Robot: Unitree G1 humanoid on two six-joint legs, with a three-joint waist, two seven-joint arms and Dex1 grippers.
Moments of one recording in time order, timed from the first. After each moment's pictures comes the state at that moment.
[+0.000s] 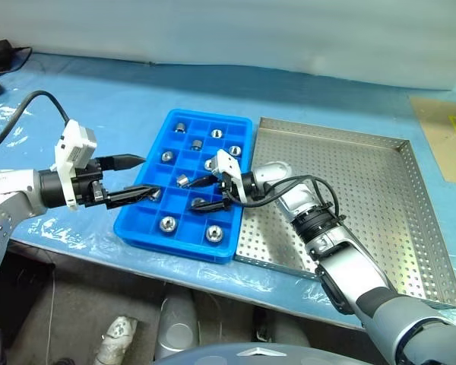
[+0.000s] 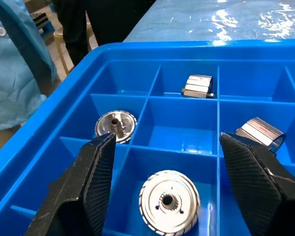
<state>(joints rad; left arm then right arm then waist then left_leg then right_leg) -0.28 0.93 0.31 -0.31 -0.77 0.79 -1.05 -0.83 -0.17 0.34 0.57 0.14 0.16 1.22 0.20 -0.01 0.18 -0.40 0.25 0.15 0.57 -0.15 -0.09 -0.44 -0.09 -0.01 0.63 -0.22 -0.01</state>
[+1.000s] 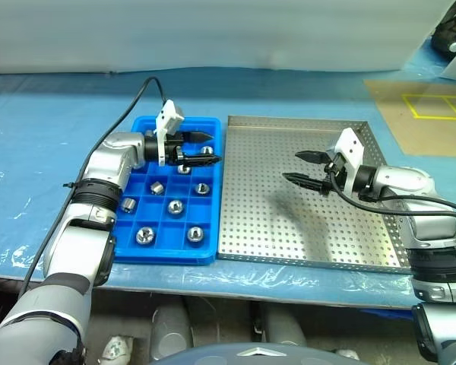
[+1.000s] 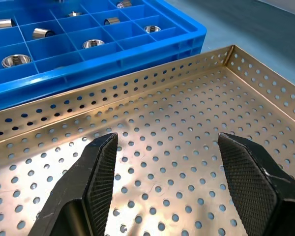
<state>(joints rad) -0.94 0.45 -0.10 0.69 -0.33 0.27 -1.30 -0.42 -0.68 -0.07 -0.12 0.29 0.52 0.99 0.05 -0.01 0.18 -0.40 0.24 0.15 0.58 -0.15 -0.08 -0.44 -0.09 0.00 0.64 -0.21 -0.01</state>
